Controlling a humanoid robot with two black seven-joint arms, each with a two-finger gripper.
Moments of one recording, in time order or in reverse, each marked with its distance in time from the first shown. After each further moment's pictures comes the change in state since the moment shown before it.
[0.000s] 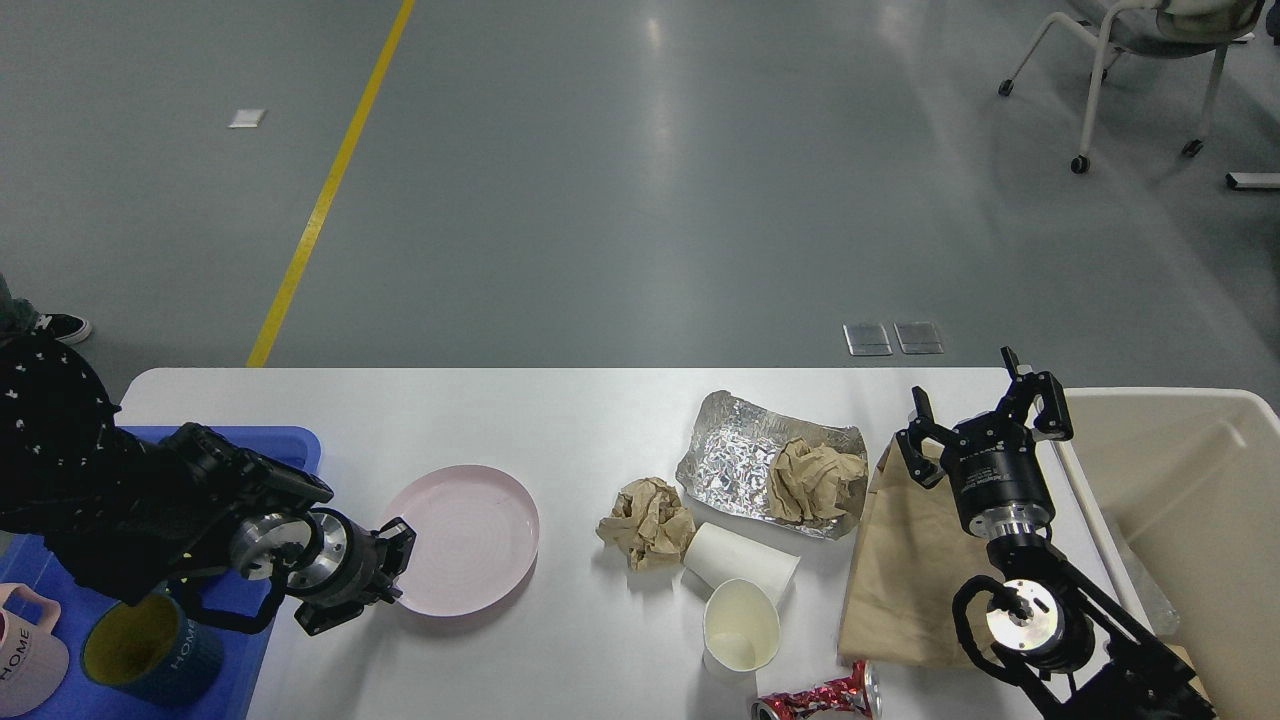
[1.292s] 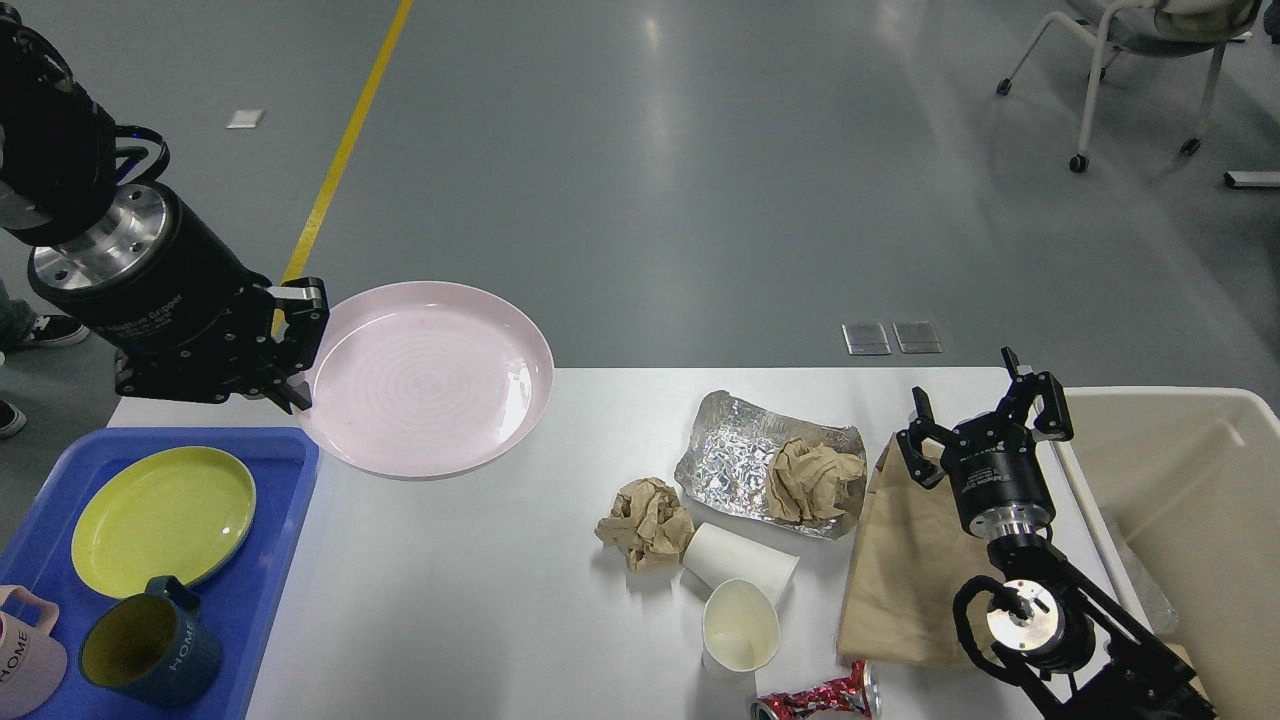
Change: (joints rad) left arm -1.154 0.025 0.443 -0.516 0.200 -0.606 -0.042; right arm 0.000 -0.001 -0.001 -0.001 0.000 0.000 0.000
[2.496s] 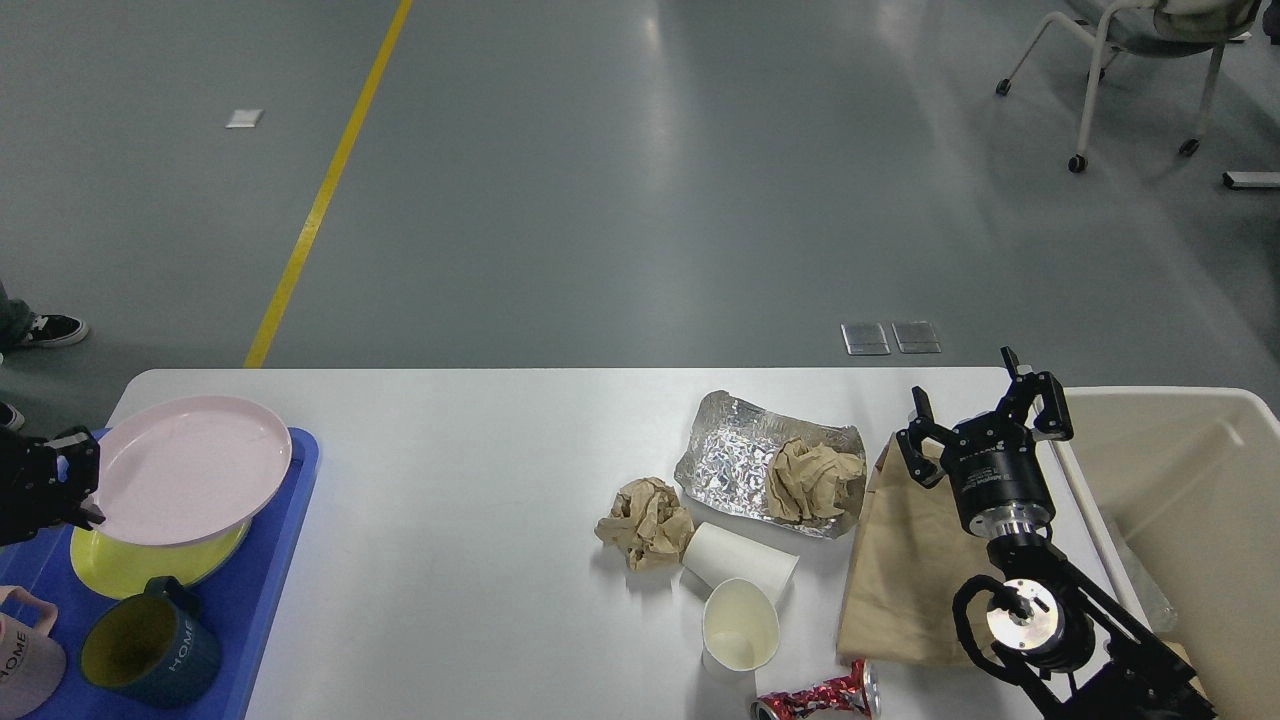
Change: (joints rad) left arm 1.163 0.492 -0.431 0.909 0.241 0.041 -0.022; right arm 0.000 0.000 0.000 0.002 0.000 0.000 0.000
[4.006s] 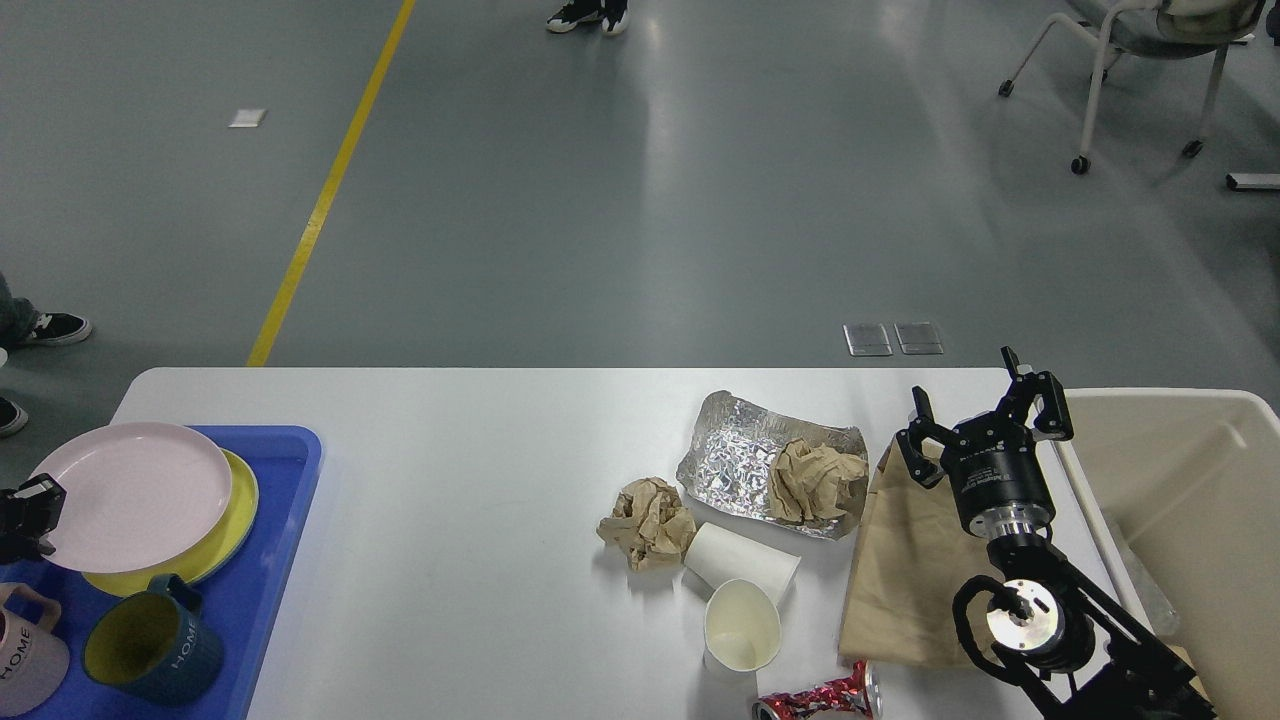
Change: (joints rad) left arm 0.243 -0.025 -0.136 0.170 0.000 0.227 0.029; right arm 0.000 0.000 0.000 0.000 0.000 0.000 0.000
